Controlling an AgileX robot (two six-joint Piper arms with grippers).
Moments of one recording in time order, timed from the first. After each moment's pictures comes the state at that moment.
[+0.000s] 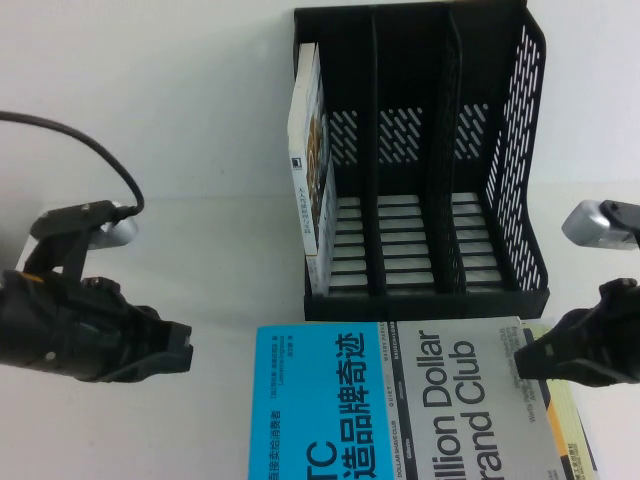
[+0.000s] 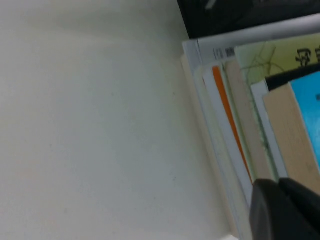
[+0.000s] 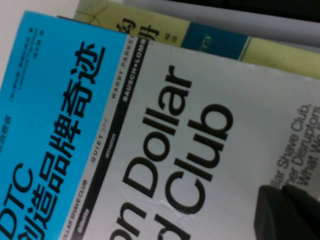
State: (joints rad) right arm 0.21 1.37 -0.80 0.84 0.78 -0.60; left arm -0.16 1.27 -0.86 -0.66 0.81 0.39
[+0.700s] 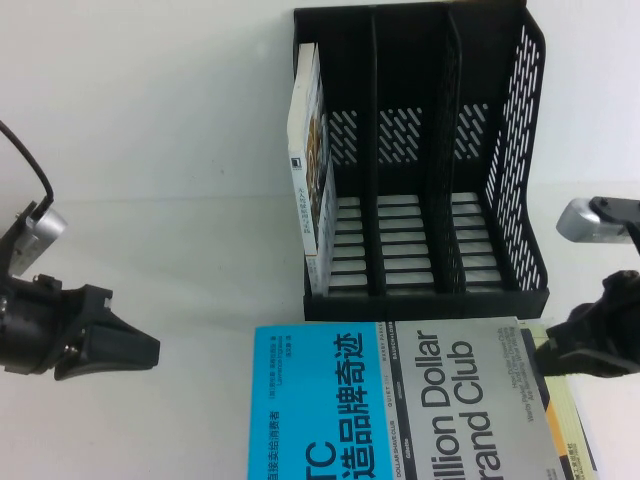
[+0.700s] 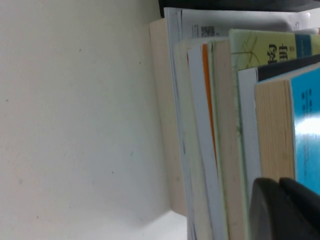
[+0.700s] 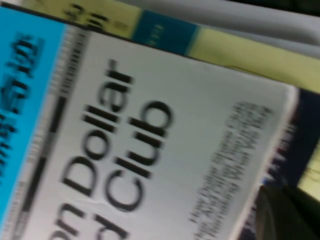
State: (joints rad) right arm 0.21 1.44 -0.88 0.67 0.82 -0.48; left arm 0.18 1.46 -0.90 -0.95 1.18 0.64
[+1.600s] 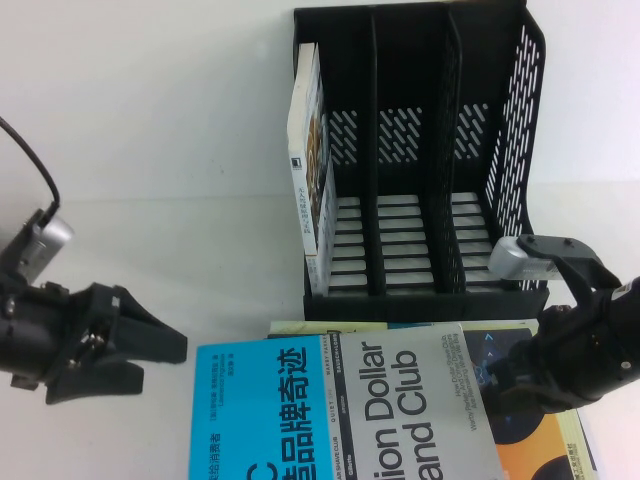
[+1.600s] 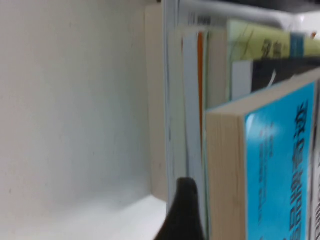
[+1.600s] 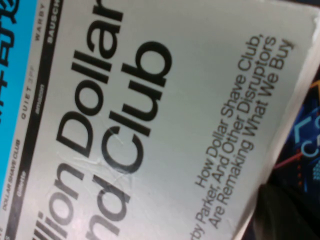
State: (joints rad) right arm 0.36 1.52 -0.89 0.71 0.84 -0.44; left arm 0.17 1.46 -0.90 -0.95 1.21 0.54
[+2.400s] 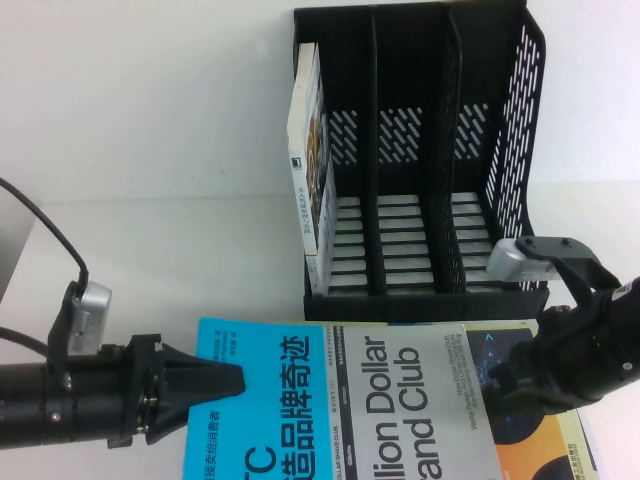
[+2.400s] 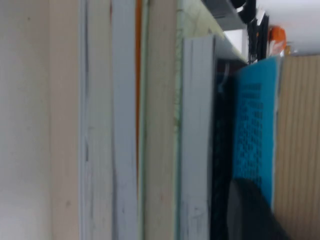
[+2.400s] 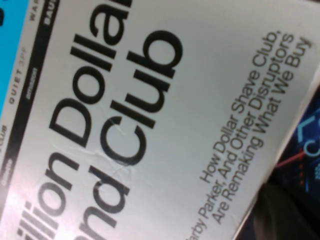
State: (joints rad) right arm 0.36 1.52 -0.89 0.71 0.84 -0.47; left arm 0.08 1.52 -0.54 -1.52 1.15 0.97
